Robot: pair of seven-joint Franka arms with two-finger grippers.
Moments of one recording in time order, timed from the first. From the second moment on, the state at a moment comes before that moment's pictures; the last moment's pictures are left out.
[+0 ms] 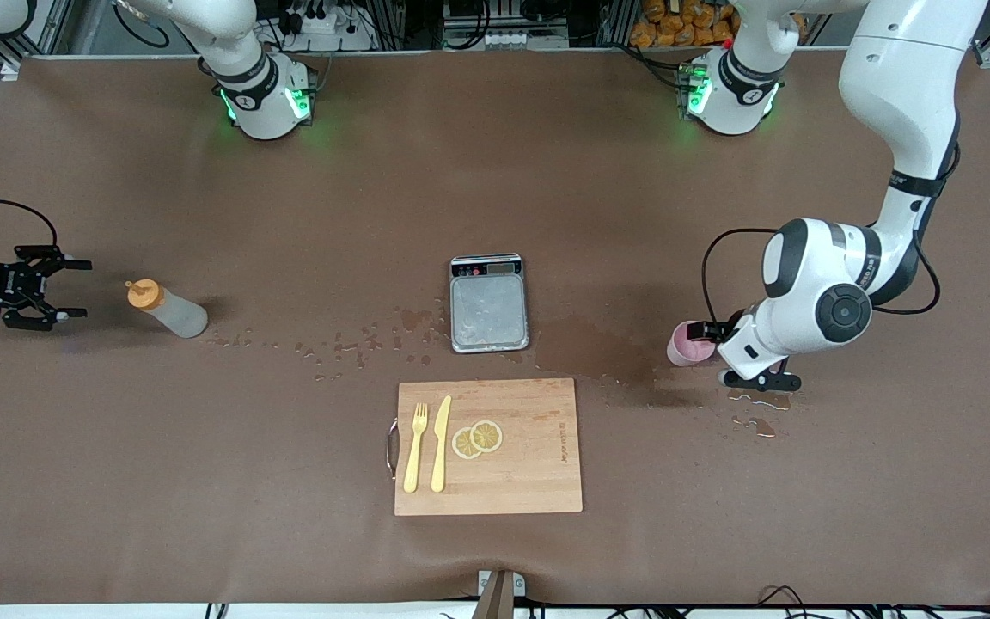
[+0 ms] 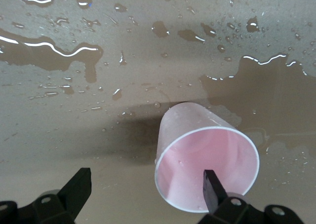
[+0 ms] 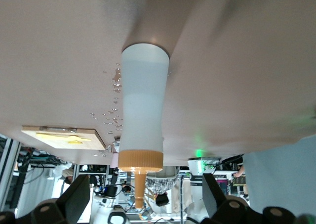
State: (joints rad) left arm -0.08 0.49 -0.14 -1.89 -0.05 2.19 -0.10; right arm -0.70 0.70 0.03 -1.51 0.65 1.33 0.60
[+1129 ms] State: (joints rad) left arm -0.11 0.53 -0.14 -1.88 -0.05 2.20 -0.23; right arm -0.71 0.91 0.03 -1.46 0.77 1.35 0.62
